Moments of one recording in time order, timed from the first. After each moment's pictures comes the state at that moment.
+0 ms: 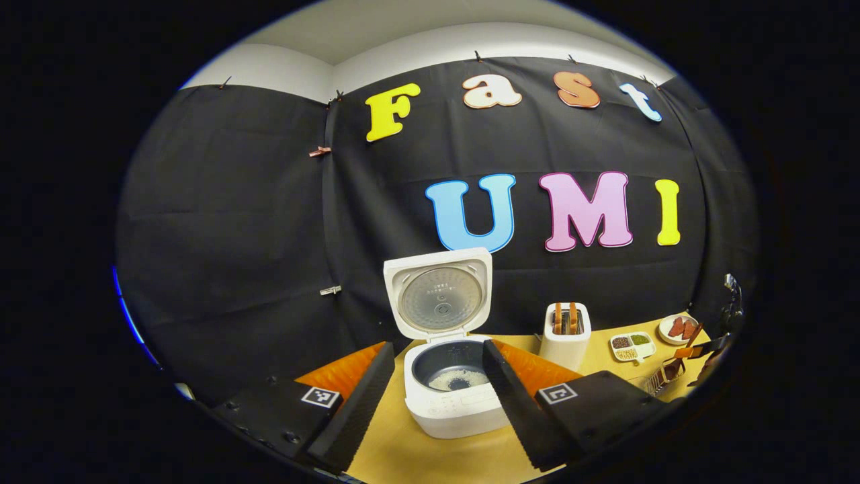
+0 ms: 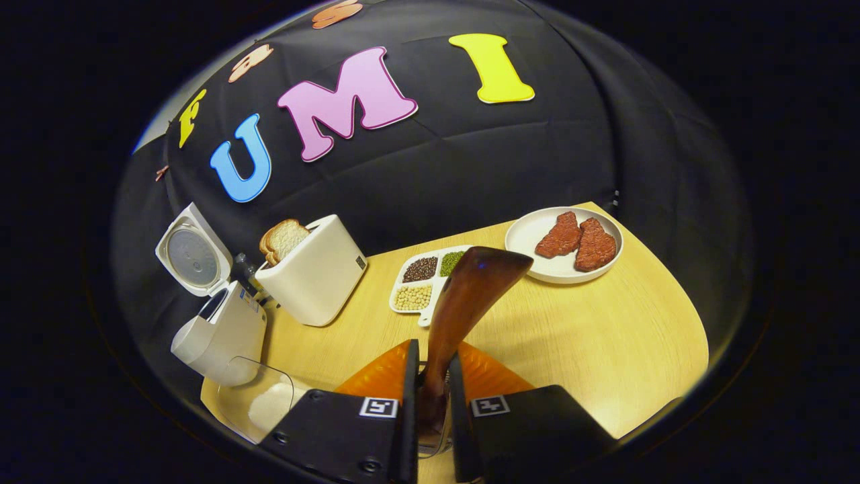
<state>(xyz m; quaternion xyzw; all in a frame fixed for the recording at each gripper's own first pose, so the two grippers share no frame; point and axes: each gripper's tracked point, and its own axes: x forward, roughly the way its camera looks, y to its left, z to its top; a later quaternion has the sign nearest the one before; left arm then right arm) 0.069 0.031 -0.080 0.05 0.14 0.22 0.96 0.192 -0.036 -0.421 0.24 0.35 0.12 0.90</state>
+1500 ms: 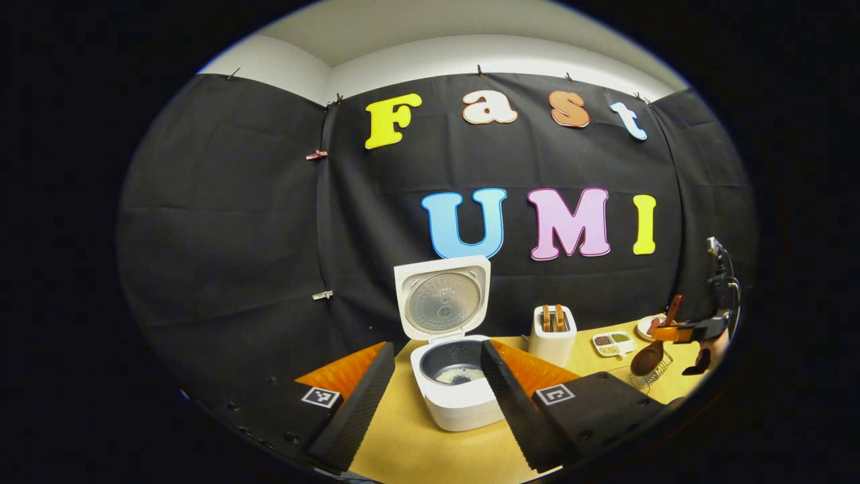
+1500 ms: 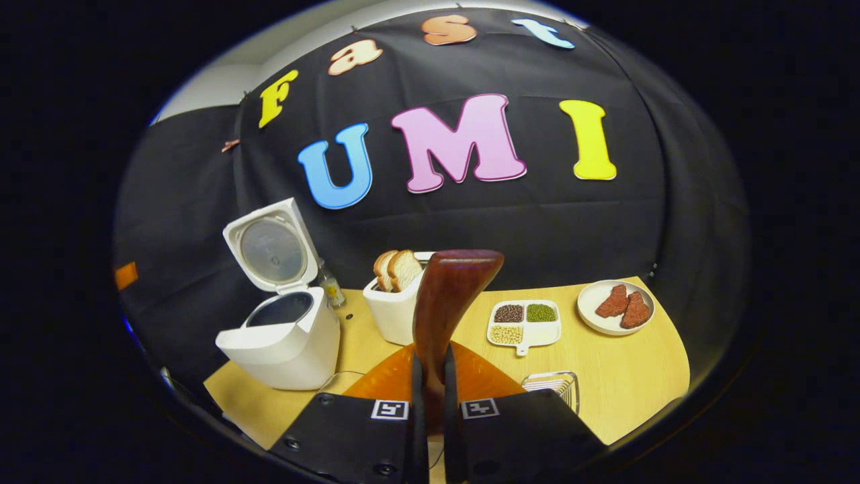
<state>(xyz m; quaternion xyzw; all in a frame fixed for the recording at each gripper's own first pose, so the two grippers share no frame) 0.007 0.062 -0.055 0.05 0.12 0.16 0.98 0.144 0.090 -0.272 0.14 0.25 0.20 0.94</state>
